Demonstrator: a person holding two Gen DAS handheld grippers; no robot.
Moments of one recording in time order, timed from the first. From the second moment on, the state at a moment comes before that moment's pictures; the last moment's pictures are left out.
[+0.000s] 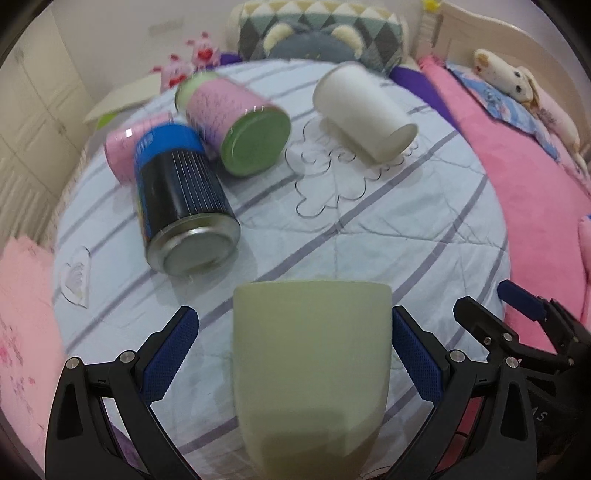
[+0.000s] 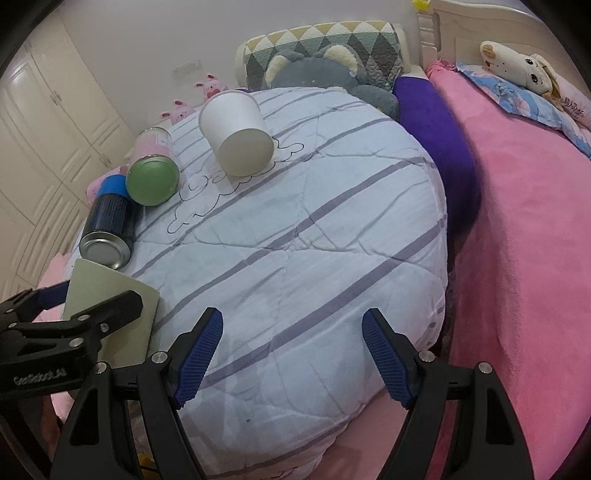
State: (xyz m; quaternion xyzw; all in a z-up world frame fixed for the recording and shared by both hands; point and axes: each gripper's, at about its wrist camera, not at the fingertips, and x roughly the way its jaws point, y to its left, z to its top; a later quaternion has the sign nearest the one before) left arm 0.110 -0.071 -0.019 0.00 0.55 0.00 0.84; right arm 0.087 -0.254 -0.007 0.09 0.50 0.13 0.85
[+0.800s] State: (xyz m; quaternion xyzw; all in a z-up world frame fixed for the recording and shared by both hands) left arm 0.119 -0.073 0.008 0.00 0.51 -0.03 0.86; right arm 0.096 -0.258 -0.004 0.11 0.50 0.12 0.85
